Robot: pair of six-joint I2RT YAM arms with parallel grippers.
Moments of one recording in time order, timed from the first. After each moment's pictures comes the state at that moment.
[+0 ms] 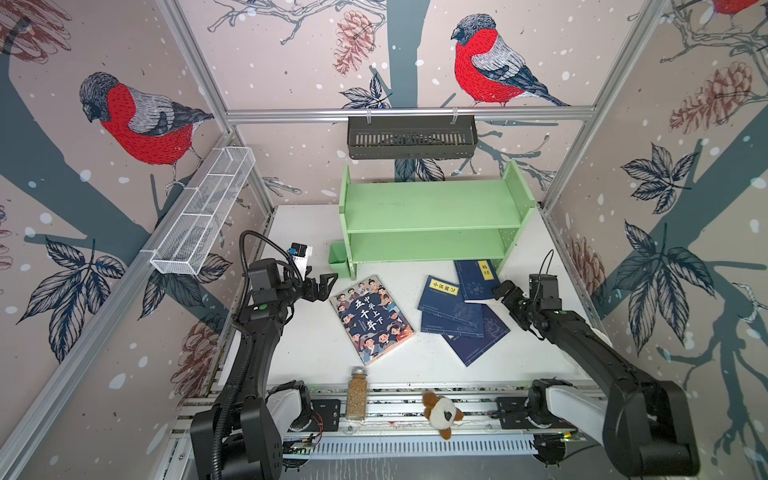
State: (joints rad) left arm 0.21 1.05 0.65 -0.21 0.70 0.17; right arm 0.01 1.14 0.47 -0.20 -0.24 0.81
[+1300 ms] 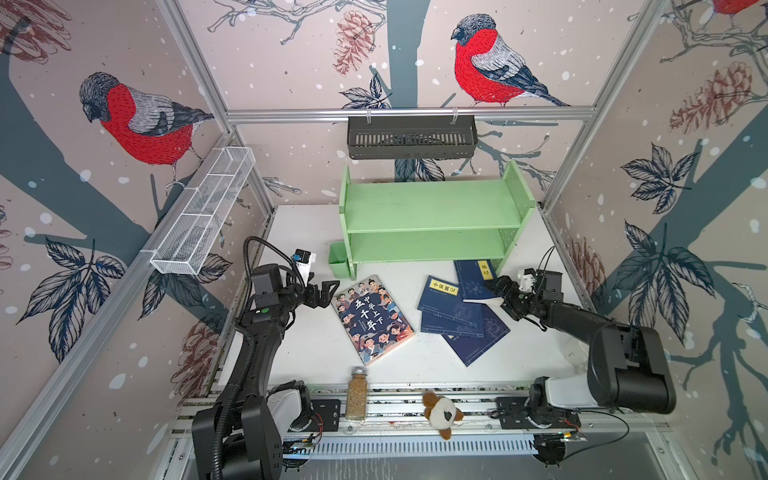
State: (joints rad) left arm 0.21 1.05 0.59 -0.20 0.71 0.22; right arm -0.12 1.41 0.49 0.04 -0.63 0.68
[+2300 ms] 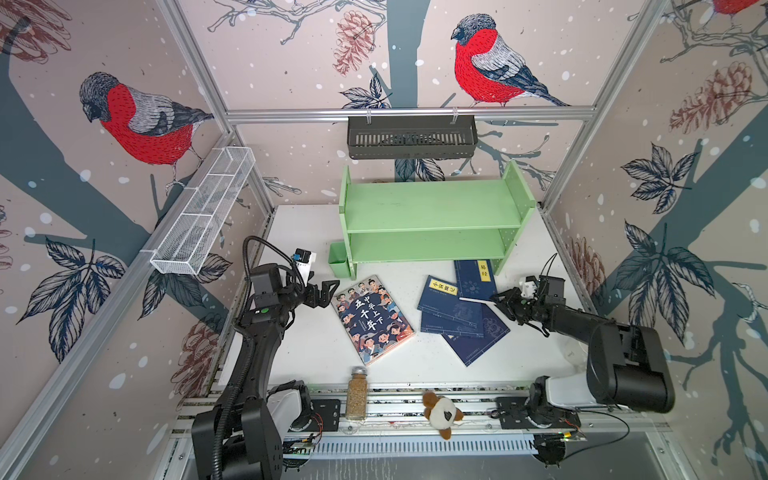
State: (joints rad) left arm 0.21 1.03 0.61 -0.21 0.71 0.23; right arm -0.16 1.42 0.45 0.03 -0.68 0.69
